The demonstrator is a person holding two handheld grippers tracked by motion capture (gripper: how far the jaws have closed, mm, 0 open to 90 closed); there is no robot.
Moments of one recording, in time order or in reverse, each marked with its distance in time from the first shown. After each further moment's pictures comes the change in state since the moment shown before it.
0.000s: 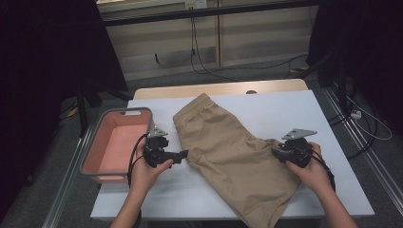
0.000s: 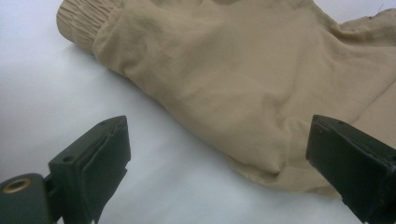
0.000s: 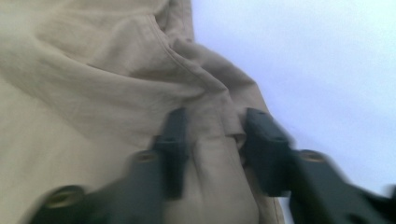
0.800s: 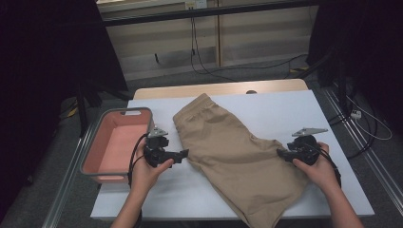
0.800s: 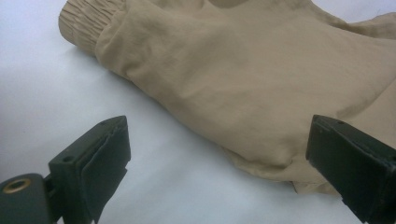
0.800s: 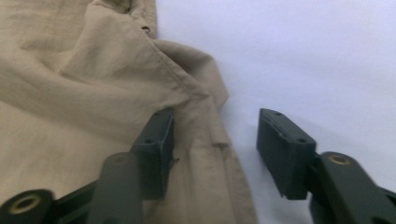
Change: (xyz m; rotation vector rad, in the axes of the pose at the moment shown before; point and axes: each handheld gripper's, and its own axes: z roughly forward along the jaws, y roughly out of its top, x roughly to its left) left arm -0.001 0.001 0.001 -0.008 0.012 -0.005; right arm -0.030 -0.015 0.007 0.014 0.034 0.130
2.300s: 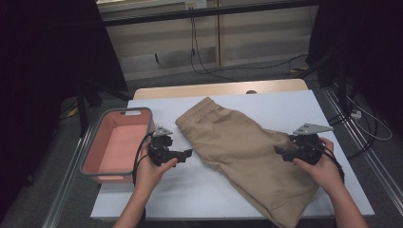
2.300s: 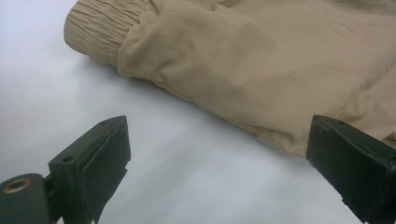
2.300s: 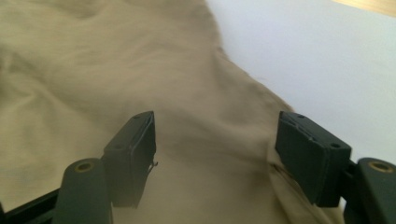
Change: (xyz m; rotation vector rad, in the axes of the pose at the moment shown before) left arm -0.005 0.004 0.010 0.016 -0.015 0.005; right arm 0.023 0.020 -0.033 -0.120 0.013 -0.099
